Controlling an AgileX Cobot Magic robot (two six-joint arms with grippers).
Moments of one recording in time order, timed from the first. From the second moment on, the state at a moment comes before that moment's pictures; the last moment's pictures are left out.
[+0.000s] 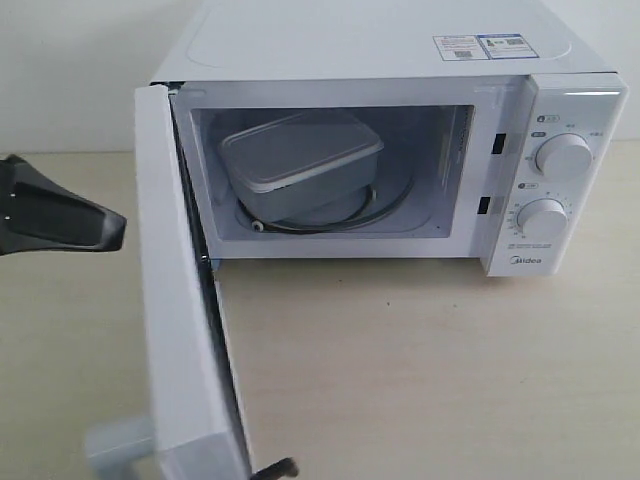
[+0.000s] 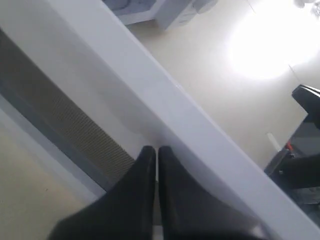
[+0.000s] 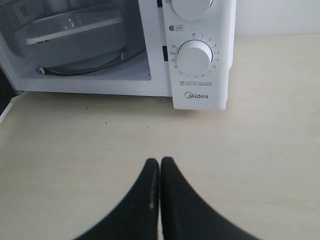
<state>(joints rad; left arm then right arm) -0.08 1.12 -0.80 -0.98 1.02 0.79 0.13 0.00 0.00 0.14 0.38 -0.03</state>
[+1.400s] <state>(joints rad) -0.43 0.95 -0.57 -1.48 0.43 1.32 0.13 0.01 -0.08 0.15 -0.04 -0.03</state>
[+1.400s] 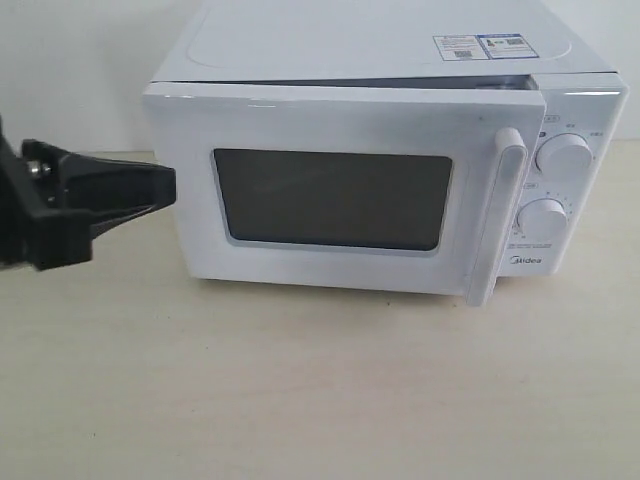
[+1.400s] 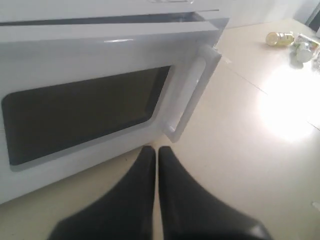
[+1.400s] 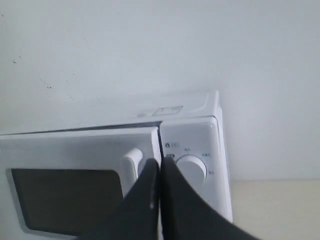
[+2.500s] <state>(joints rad) -0.43 0.52 -0.25 -1.48 0.22 1.21 0.13 0.55 -0.57 0.15 0.06 -0.08</state>
